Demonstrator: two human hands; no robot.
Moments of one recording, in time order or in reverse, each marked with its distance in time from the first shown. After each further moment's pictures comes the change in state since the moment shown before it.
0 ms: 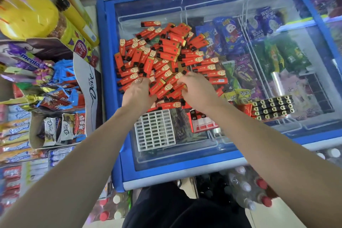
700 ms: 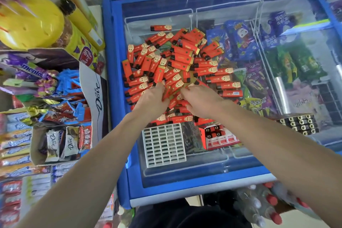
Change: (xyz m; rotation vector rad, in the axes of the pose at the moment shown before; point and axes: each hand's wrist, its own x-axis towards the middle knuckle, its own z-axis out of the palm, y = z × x) left_hand 0.030 -0.001 -0.010 -0.257 -0.135 0.058; right_hand 0.054 -0.007 0.008 -0.360 -0.327 -0.224
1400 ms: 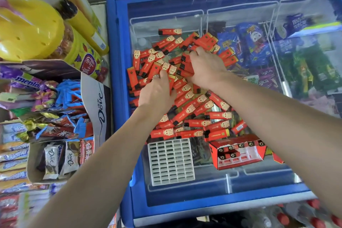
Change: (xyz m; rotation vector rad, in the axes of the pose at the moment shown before) left_hand 0.050 0.010 -0.021 0.353 0.175 -0.035; right_hand 0.104 0.036 -0.051 -0.058 0.194 0.289
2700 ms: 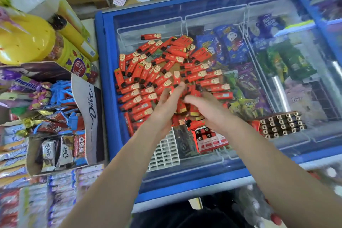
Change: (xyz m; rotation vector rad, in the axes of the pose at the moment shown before) left_hand -0.082 0.073 0.010 -1.540 -0.422 -0.423; right_hand -0.172 0.006 0.005 1.627 -0.232 0.374
